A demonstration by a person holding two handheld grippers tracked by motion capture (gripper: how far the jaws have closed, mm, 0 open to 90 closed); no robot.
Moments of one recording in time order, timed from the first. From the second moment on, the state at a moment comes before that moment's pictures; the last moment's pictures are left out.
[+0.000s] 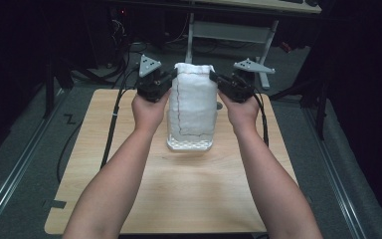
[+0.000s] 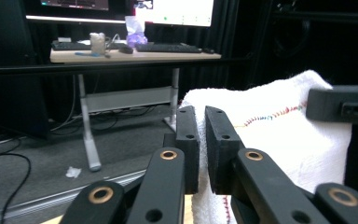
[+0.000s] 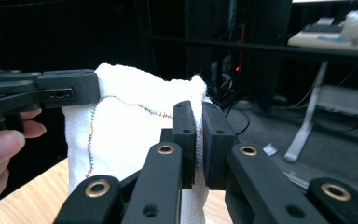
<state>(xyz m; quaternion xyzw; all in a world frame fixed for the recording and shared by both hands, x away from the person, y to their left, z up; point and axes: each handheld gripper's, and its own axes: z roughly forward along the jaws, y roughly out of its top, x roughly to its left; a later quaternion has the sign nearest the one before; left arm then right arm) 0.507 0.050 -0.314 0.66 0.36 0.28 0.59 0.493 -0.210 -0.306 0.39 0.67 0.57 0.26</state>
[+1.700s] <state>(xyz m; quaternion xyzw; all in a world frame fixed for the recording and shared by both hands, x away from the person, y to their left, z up) 0.511 0.057 -0.343 0.70 0.41 0.25 0.52 0.507 -0.177 -0.345 0.40 0.74 0.46 0.29</state>
